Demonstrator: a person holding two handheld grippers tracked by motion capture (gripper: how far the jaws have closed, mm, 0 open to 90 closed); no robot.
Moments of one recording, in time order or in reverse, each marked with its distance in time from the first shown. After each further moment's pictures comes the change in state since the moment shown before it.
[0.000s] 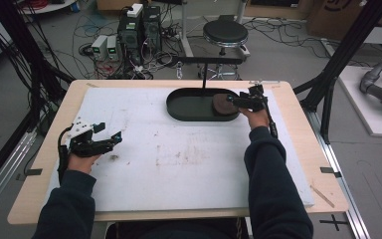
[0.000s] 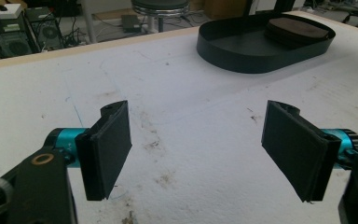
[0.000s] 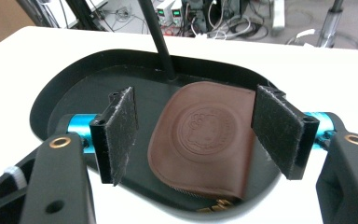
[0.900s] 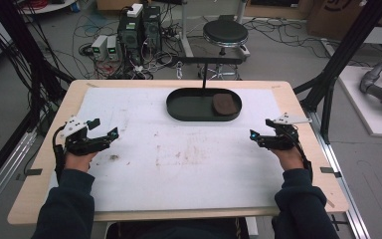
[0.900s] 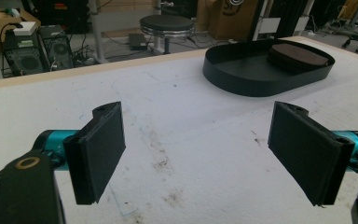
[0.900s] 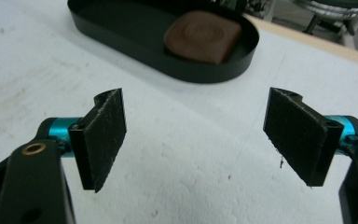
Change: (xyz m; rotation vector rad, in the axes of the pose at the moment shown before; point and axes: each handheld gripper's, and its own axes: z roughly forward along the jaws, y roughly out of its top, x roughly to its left) left arm 0.004 0.006 -0.007 -0.075 0.023 -0.015; right arm 0.015 -0.084 -0.114 0.025 -0.064 -0.254
